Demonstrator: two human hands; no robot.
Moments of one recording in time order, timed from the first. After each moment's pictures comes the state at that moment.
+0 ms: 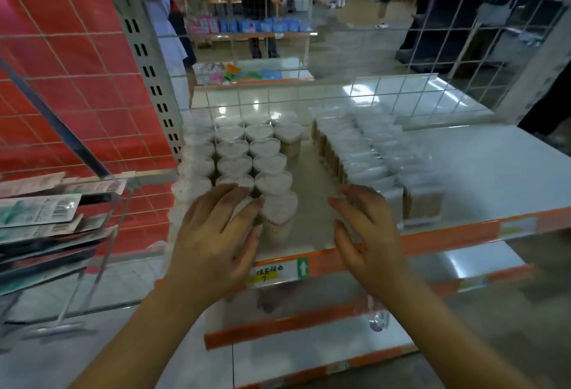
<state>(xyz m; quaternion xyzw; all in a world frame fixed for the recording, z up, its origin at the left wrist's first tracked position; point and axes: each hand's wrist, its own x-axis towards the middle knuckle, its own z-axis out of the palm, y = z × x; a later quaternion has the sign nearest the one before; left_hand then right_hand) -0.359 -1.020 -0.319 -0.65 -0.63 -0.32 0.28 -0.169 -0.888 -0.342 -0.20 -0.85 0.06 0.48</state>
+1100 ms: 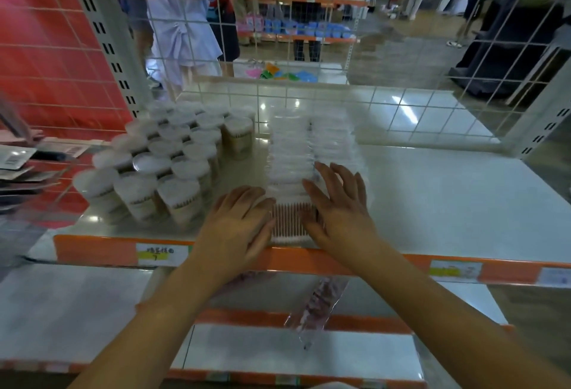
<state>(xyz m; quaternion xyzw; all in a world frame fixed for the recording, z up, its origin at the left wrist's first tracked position) -0.218 -0.909 -0.345 -0.60 -0.73 -0.24 0.22 -0.091 -0.748 -0.356 -0.15 -0.94 -0.06 0.31</state>
